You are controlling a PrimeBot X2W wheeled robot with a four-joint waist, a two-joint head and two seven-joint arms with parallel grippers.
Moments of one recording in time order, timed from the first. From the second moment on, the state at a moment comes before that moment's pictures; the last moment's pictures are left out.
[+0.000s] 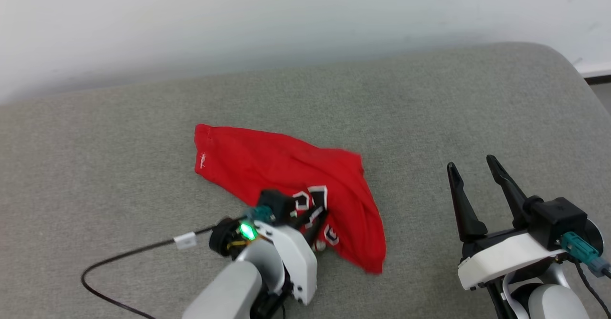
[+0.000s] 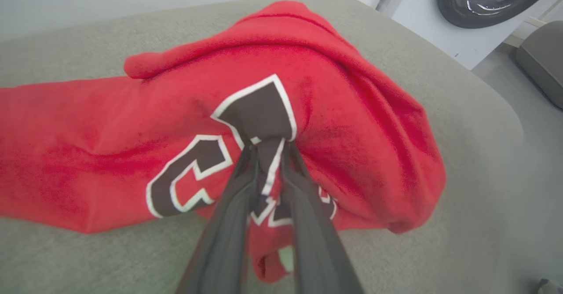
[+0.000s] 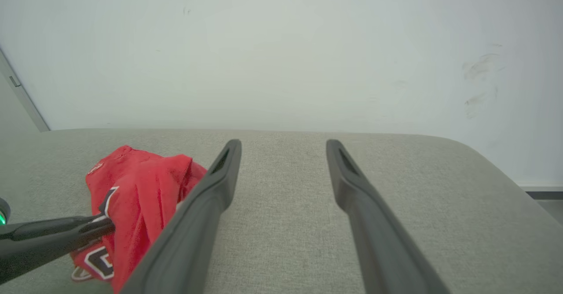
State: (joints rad) left arm -0.44 0.11 -0.62 0.55 -0.50 -0.13 0.01; right arm -0.08 -0.05 0.06 -0.03 0.10 0.13 -0.05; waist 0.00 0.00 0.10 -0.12
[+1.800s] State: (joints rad) left arm -0.15 0.32 -0.38 0.20 -0.52 0.13 -0.25; right arm 0.06 -0.05 -0.03 -0.05 0.12 0.13 -0.01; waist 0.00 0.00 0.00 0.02
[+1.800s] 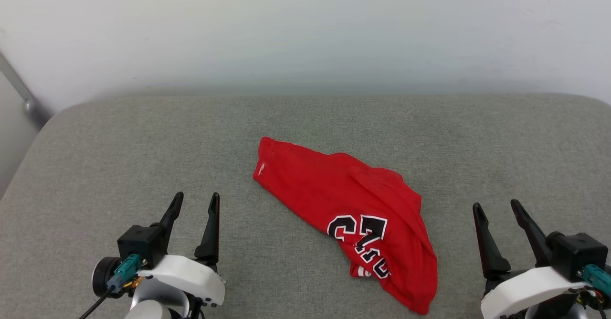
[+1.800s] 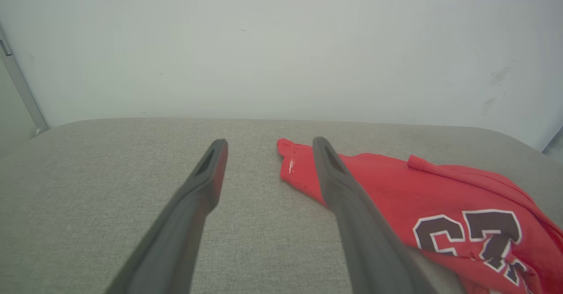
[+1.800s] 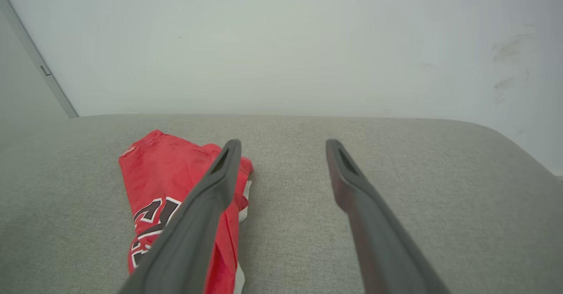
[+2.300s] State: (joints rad) left arm -0.19 0.31 -0.37 0.18 -0.51 0.13 -0.26; right arm -0.14 -0.07 0.04 0.06 0.19 0.13 0.36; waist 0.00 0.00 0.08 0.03
